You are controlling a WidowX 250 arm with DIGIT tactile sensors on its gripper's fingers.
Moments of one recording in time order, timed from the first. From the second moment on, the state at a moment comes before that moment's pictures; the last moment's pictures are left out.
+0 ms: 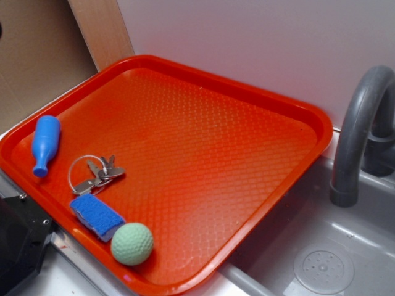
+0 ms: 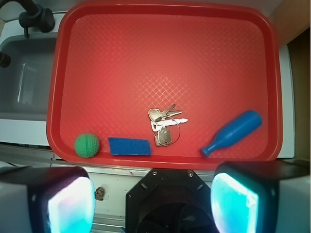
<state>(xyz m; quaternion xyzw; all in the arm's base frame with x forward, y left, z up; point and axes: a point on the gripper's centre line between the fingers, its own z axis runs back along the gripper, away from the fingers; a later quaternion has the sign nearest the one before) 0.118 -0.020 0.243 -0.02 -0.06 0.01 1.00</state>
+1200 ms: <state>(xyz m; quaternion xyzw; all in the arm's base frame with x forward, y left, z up) 0.166 0.045 0.090 -0.18 0.03 -0.11 0.98</state>
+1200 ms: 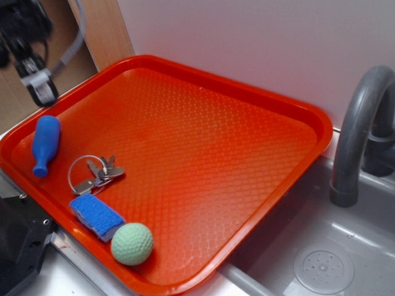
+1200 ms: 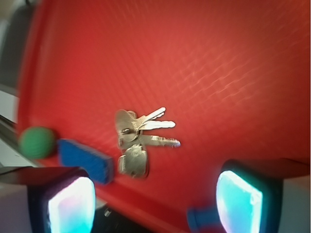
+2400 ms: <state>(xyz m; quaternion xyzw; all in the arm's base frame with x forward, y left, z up) 0.153 0.004 0.051 -0.18 0.09 -0.22 0.95</state>
